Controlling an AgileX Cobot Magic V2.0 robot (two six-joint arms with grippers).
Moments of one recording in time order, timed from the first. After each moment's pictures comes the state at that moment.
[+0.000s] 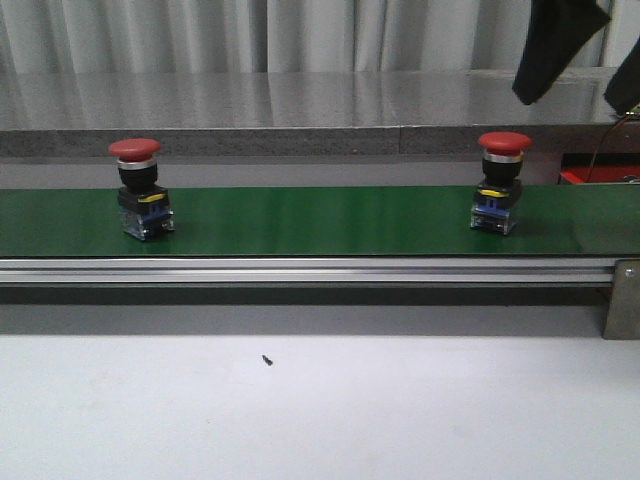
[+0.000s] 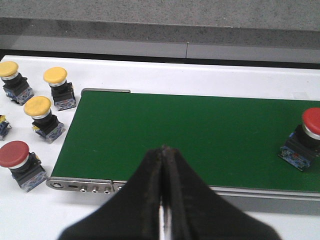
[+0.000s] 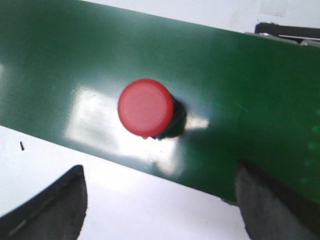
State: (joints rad) left arm 0.12 0.79 -0.62 -0.31 0.39 0.28; right arm 0.18 1.51 -1.27 0.23 0.87 -0.08
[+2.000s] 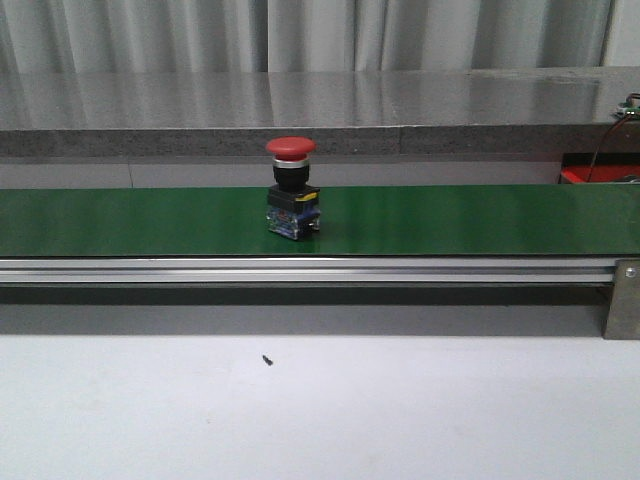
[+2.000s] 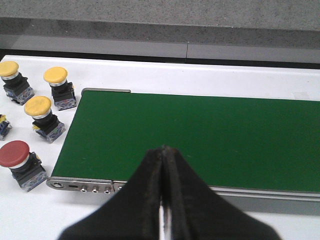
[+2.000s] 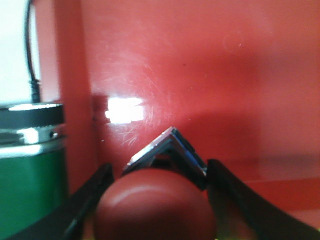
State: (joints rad) left arm 0.12 0.79 -0.62 -0.31 0.39 0.28; right arm -0.29 2.04 -1.64 0.10 0.89 -0.16
